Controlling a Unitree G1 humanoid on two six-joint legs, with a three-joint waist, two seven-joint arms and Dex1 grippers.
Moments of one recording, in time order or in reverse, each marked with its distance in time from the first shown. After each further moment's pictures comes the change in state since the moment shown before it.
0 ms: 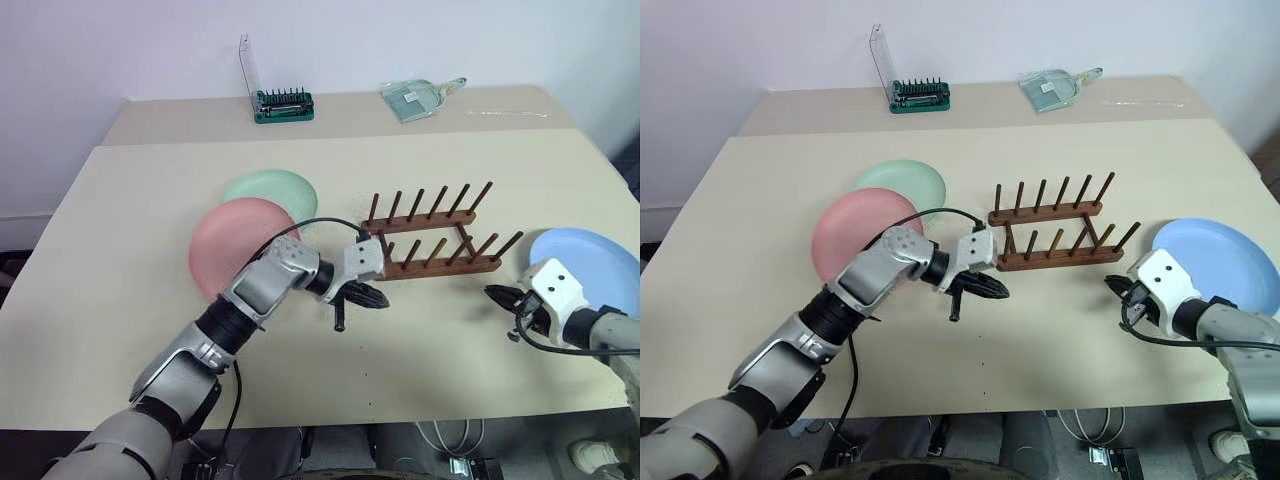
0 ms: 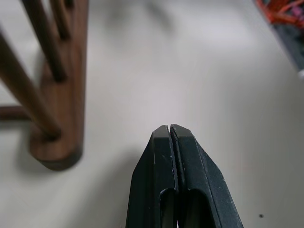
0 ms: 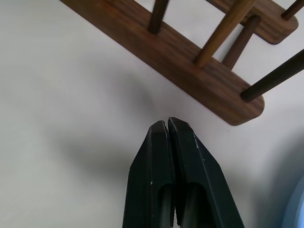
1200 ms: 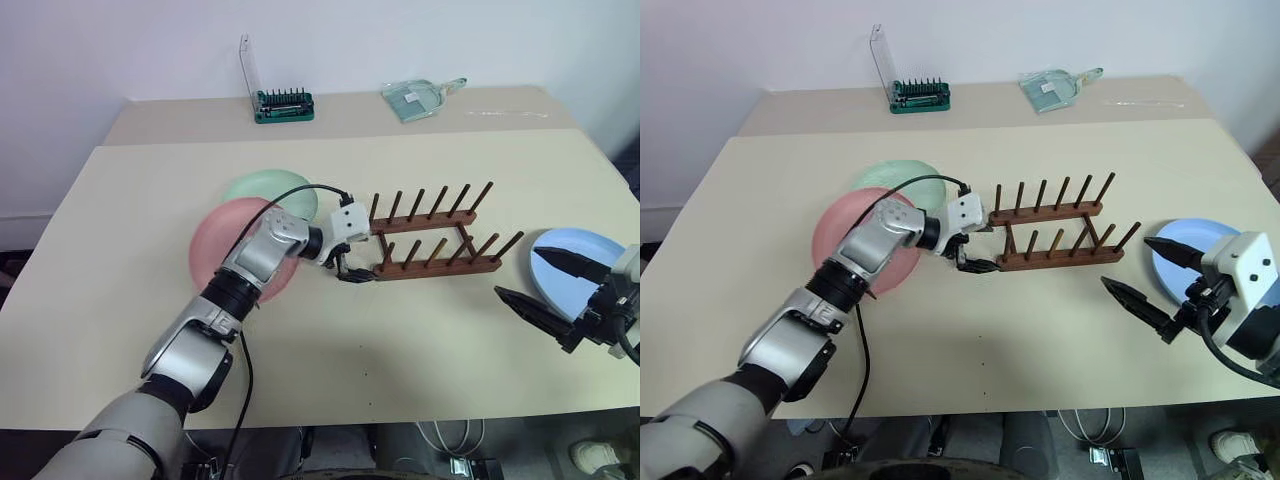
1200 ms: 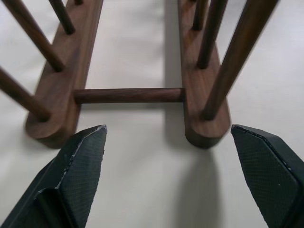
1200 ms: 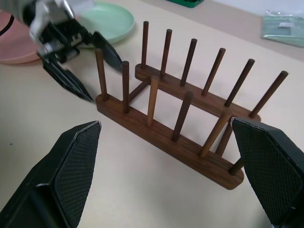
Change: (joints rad) left arm -0.152 -0.009 0.176 0.271 0.048 -0.124 0.020; right arm 0.217 0.044 -0.439 -0.396 0.487 0.225 0.069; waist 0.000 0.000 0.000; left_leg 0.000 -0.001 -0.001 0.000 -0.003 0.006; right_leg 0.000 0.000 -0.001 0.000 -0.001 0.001
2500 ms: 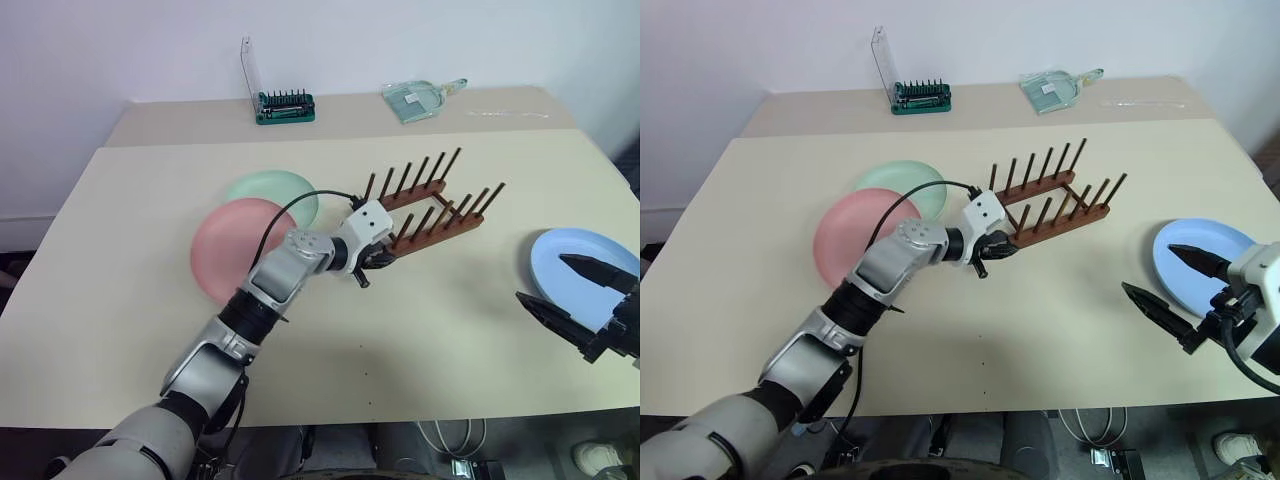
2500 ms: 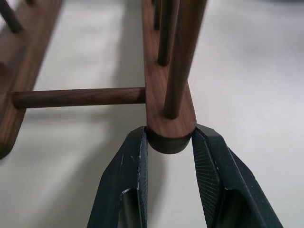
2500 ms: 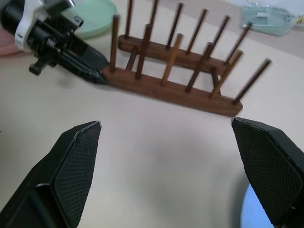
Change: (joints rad) left arm 0.091 -0.124 -0.028 -0.203 -0.094 0.230 0.324; right arm 0.081 0.005 -0.099 -0.004 0.009 -0.025 -0.012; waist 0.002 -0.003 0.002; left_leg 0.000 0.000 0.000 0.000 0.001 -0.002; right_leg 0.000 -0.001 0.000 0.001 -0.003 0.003
